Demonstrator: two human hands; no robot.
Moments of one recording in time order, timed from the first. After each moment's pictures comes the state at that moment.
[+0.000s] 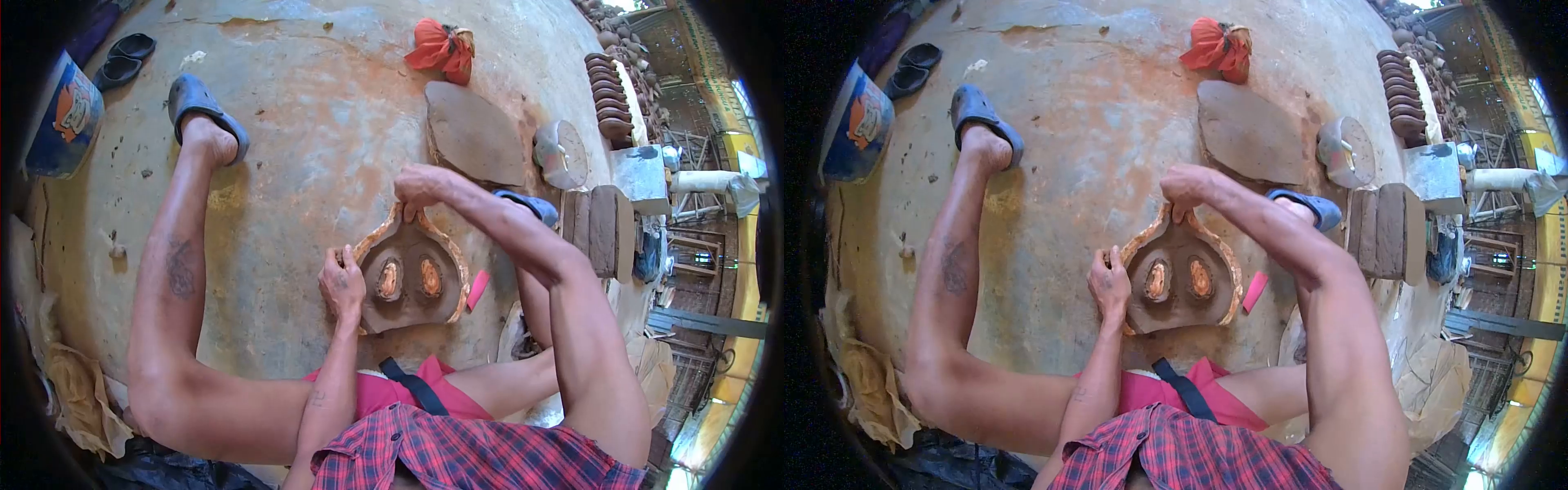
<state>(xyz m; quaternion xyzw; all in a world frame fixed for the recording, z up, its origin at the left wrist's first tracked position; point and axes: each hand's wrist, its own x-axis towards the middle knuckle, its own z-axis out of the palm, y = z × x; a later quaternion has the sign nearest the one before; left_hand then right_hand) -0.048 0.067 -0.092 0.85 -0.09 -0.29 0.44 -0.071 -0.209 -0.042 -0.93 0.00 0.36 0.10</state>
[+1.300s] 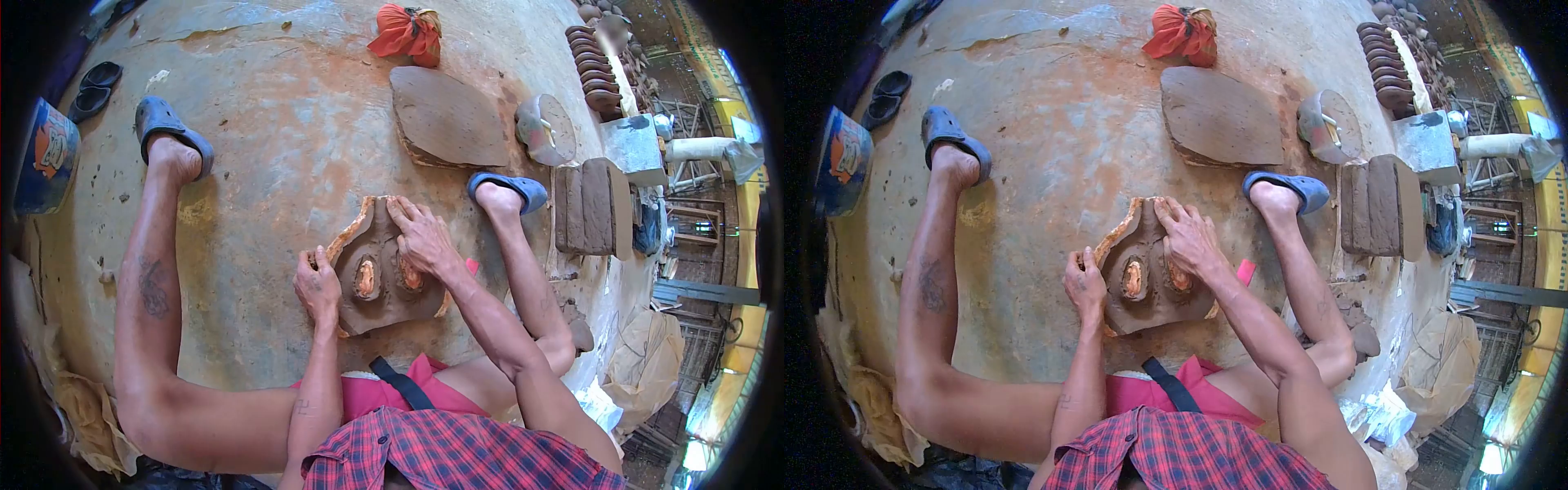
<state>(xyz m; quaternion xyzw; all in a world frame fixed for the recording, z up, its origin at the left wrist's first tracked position) -0.049 0.063 -0.091 0.86 -0.09 -0.29 0.42 -0.199 -0.095 -0.036 -0.91 0.38 0.11 0.13</state>
